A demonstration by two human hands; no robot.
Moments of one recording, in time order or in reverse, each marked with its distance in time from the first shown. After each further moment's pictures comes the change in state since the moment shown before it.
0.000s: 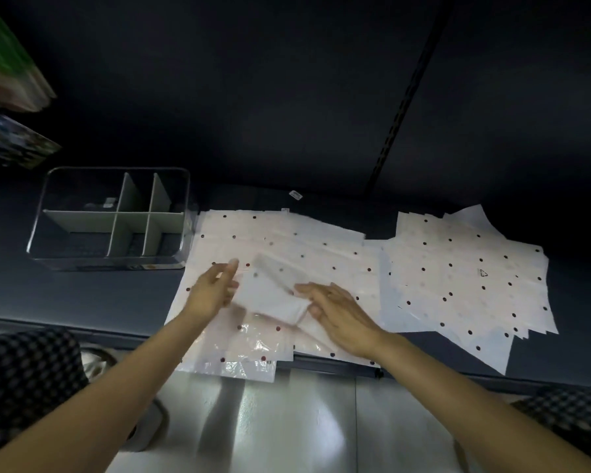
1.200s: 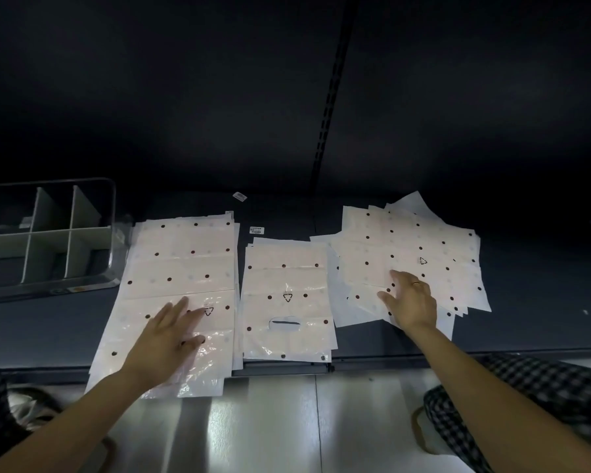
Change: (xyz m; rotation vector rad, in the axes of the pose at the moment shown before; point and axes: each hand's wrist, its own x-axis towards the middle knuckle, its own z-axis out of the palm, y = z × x) left_hand 0.012 -0.072 0.021 0.838 -0.180 0.428; right_hand -0.096 0.161 -0.043 -0.175 0.388 0.910
